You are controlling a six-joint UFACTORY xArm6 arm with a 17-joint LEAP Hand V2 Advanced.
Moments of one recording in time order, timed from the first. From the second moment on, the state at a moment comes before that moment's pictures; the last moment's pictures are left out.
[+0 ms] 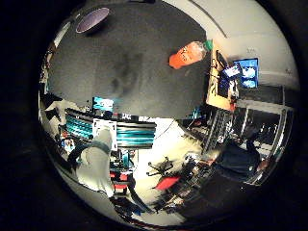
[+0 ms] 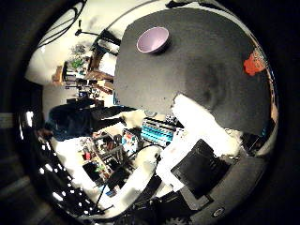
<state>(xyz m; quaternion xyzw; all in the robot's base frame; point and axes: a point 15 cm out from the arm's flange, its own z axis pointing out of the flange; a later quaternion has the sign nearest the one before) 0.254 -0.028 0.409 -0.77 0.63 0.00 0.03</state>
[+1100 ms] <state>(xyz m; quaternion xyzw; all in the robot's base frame) 0.312 -0.238 0.469 -0.60 0.69 -0.07 0.39</state>
